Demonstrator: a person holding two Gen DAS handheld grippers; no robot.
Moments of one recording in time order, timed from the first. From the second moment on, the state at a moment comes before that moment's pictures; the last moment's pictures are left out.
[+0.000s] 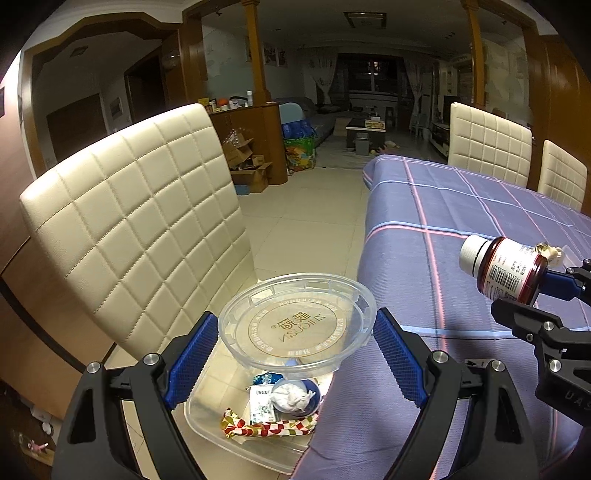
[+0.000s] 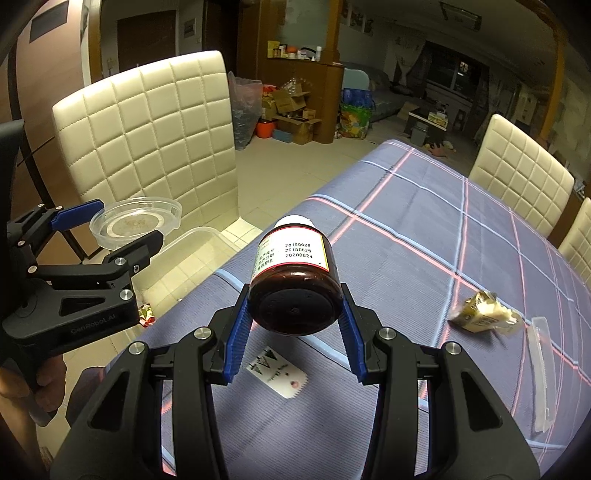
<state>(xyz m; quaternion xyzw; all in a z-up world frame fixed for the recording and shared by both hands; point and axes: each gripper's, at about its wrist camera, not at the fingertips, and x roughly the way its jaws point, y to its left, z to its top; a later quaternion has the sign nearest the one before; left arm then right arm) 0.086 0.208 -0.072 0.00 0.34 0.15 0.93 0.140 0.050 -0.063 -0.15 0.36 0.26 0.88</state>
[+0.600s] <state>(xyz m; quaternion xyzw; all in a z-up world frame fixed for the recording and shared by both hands) 0.077 0.231 -0.077 -0.02 0.34 0.17 0.92 0.135 0.083 -0.065 -0.18 0.35 0.27 0.88</state>
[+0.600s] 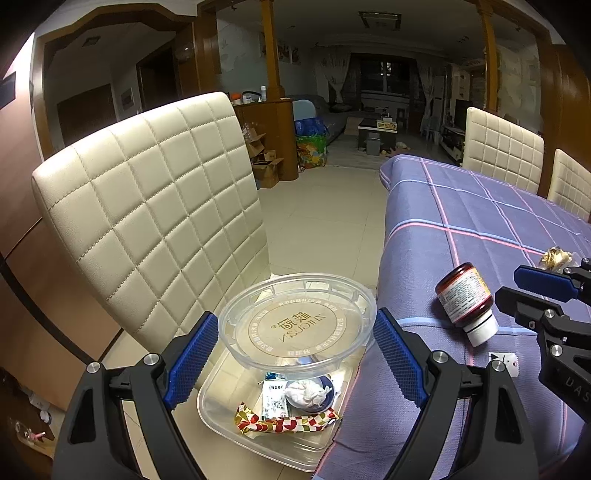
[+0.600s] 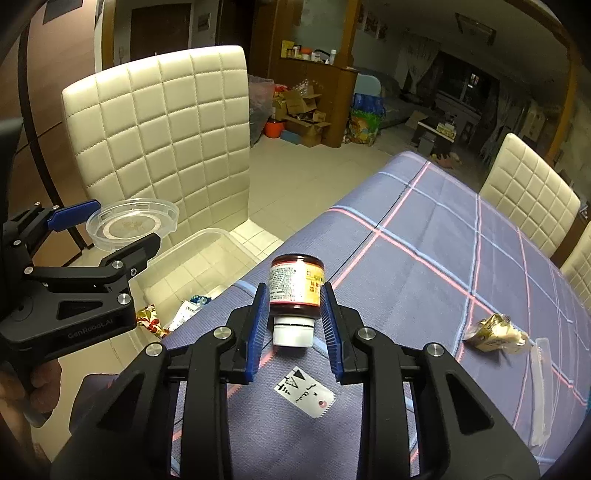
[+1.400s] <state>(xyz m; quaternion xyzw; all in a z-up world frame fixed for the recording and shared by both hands) 0.082 0.255 -0.100 -0.02 0.36 0.18 0.91 0.156 0.127 -0.104 -0.20 0.38 0.27 0.86</state>
